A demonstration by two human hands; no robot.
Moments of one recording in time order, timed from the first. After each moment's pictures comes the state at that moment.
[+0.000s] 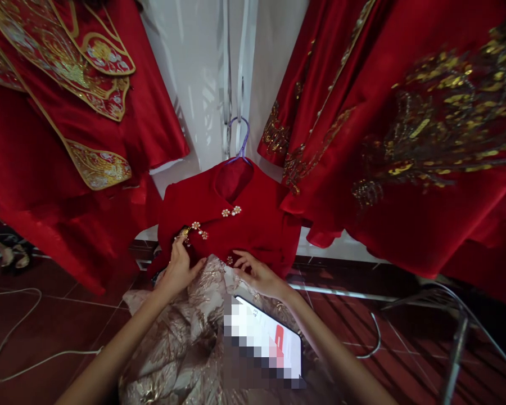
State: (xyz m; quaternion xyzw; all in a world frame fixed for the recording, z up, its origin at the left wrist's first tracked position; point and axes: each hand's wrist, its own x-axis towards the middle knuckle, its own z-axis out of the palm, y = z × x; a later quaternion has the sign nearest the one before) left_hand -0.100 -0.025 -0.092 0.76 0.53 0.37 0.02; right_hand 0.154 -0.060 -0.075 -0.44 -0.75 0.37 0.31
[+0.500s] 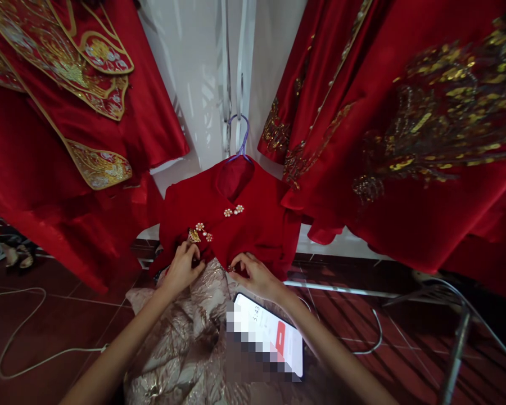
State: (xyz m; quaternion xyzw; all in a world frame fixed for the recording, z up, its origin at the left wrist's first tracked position) left_hand -0.098 -0.032 -0.084 0.80 0.52 0.30 0.03; right_hand 0.142 -0.068 -0.067 -0.46 -0.79 0.27 0.32
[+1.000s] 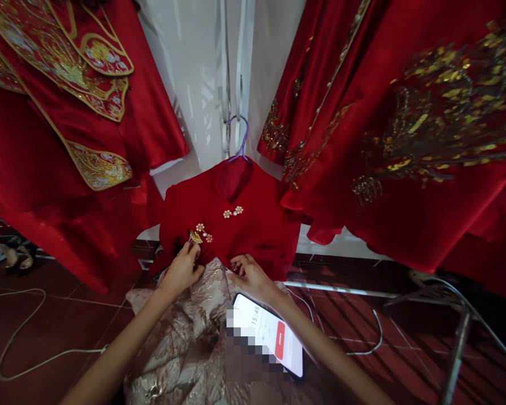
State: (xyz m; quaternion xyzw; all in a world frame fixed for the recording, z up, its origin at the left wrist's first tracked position) left_hand -0.095 -0.040 -0.072 0.81 0.53 0.25 0.03; right_hand 0.131 -0.066 -0.092 -0.50 -0.76 0.26 0.32
